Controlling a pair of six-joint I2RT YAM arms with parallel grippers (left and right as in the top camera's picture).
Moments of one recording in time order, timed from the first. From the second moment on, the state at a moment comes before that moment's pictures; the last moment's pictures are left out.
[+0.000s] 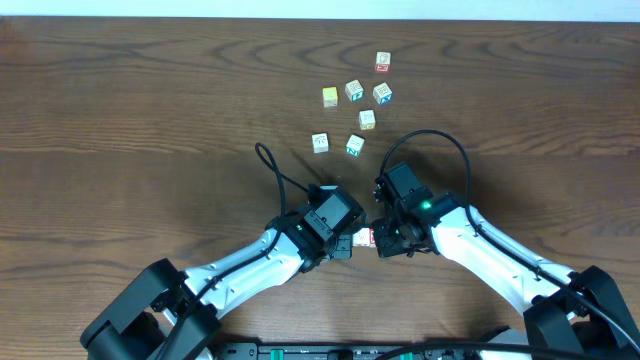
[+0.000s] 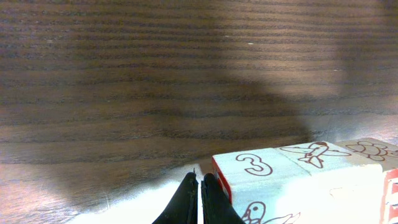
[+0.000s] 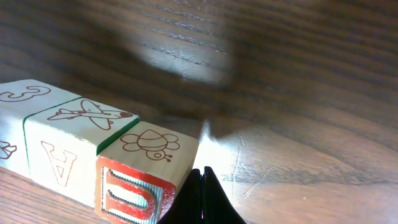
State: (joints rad) left arm -0.84 1.60 0.77 -0.33 0.02 -0.80; right arm 0.56 1.54 0.81 -0.67 -0.12 0.36
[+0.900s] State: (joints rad) left arm -0.84 1.56 0.78 -0.35 -0.01 -0.80; right arm 0.56 1.51 0.81 -0.67 -0.12 0.44
